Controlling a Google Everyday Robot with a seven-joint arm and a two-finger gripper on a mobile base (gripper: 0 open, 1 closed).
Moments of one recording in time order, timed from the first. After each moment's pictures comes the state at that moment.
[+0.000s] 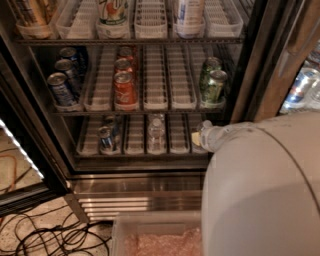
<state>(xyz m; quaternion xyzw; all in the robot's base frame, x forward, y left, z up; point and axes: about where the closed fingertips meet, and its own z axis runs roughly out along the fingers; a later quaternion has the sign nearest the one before) 0.696 -0.174 0.647 -0.07 0.90 0.06 0.42</state>
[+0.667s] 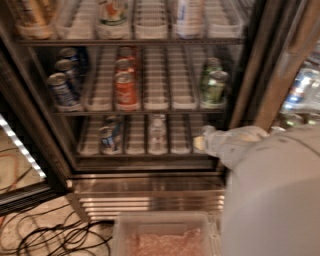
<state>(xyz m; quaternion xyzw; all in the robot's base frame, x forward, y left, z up) 0.675 -0.181 0.643 -0.06 0.91 0.06 0.41</state>
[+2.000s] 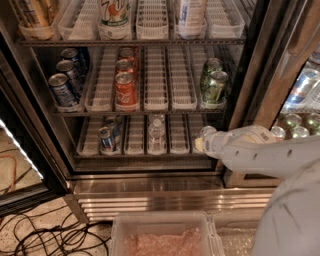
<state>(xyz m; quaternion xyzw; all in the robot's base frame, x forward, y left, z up) 0.655 -0.177 0.657 -0.06 0.91 0.07 0.40</state>
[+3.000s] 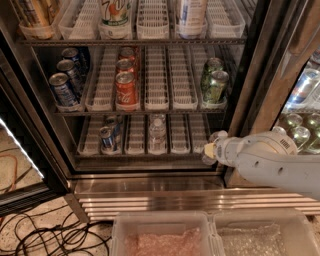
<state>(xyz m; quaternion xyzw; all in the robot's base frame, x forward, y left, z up) 0.613 -0.200 0.676 -0.03 0.92 0.07 0.39</state>
